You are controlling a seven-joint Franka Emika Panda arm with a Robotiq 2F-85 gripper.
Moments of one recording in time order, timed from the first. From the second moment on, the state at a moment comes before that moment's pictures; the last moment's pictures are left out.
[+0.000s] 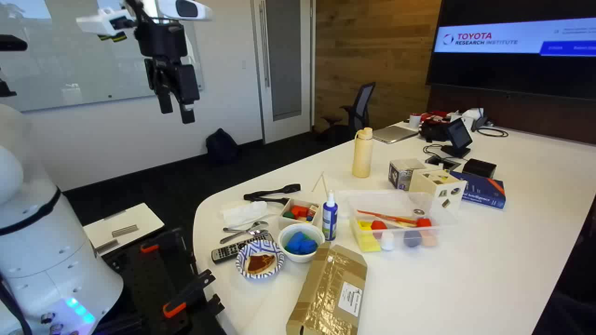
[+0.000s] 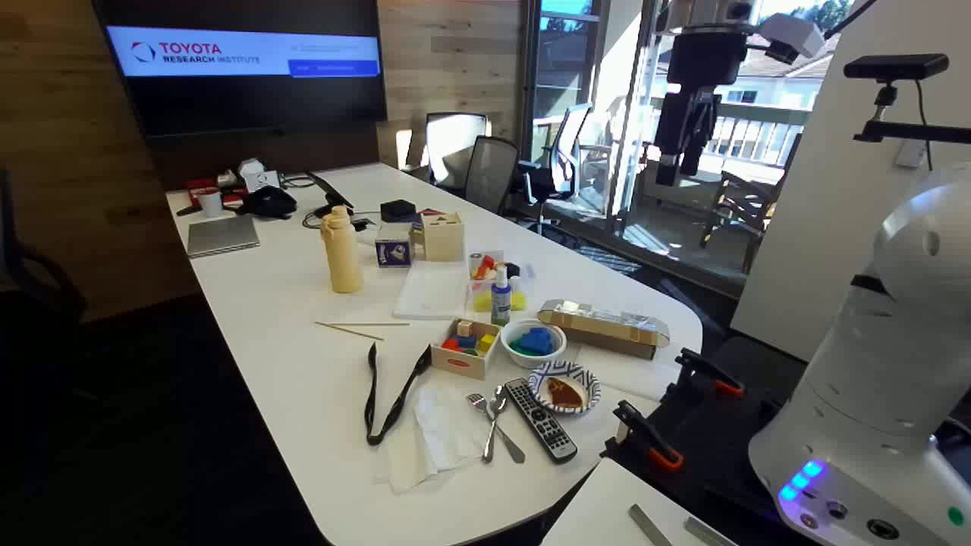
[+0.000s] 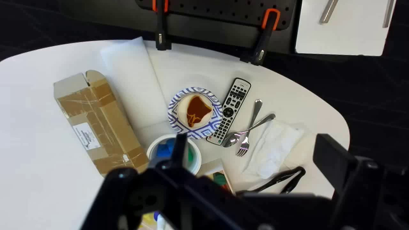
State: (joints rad) arm 0.02 -0.96 -0.05 -2.72 0.00 1.74 -0.16
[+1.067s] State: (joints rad) arm 0.12 -0.29 0.17 -2.78 0.14 2.57 0.22
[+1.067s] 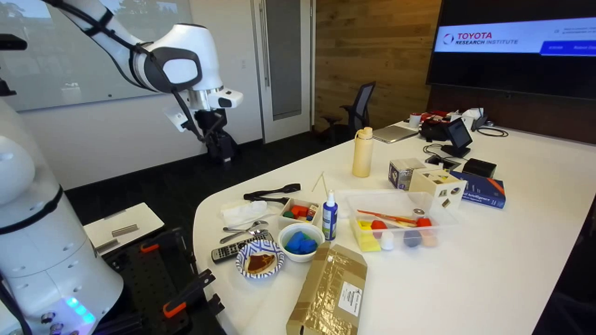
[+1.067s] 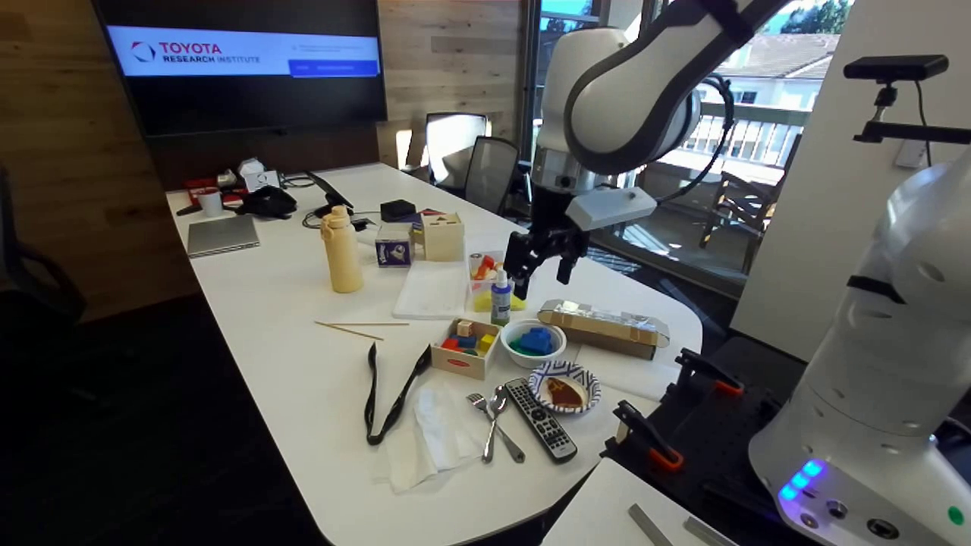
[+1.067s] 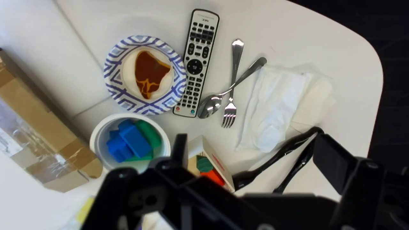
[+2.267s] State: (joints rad) arm 0.50 0.74 -0.01 -2.23 -0.22 2.88 1.24
